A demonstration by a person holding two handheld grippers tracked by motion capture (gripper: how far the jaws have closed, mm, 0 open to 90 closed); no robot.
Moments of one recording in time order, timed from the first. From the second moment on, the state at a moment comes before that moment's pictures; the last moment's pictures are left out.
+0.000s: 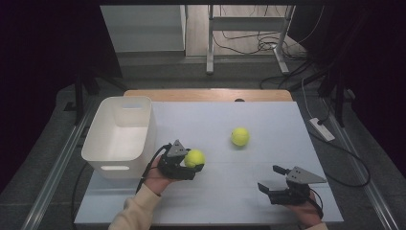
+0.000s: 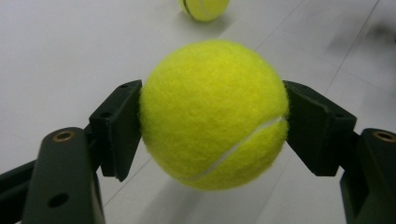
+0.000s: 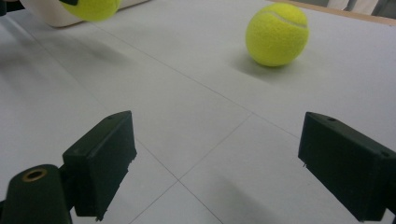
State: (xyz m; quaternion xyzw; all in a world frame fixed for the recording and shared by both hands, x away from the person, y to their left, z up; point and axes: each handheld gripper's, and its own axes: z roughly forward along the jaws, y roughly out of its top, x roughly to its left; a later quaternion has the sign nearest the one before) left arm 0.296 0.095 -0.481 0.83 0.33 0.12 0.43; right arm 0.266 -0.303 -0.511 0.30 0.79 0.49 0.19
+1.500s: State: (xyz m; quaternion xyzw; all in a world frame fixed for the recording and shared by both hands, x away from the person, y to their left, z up) left arm 0.259 0.119 -0.420 0.76 0.30 0.17 0.55; right arm 0.266 -0.303 -0.511 0.30 0.80 0.49 0.19
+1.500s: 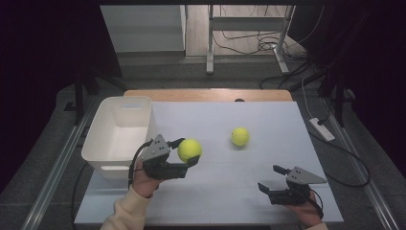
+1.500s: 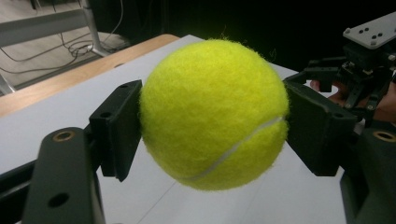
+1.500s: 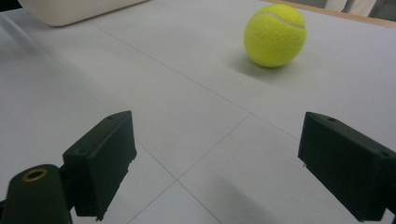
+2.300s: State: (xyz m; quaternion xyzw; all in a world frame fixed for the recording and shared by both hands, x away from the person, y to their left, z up) left arm 0.250 0.133 -0.404 0.74 0.30 0.19 0.57; right arm 0.266 -0.303 -0.511 0.30 0.79 0.49 0.19
